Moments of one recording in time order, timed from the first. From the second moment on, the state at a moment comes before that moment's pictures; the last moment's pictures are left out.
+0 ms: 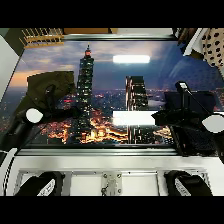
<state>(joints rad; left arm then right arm) -0.06 -0.98 0.73 1.12 -0.85 -1.52 0.06 -0.75 0.76 -0.99 1.03 1.26</state>
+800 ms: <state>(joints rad) 0.74 -1.29 0.85 1.18 -0.76 -1.48 0.06 -0.75 0.76 -0.99 1.03 1.26</state>
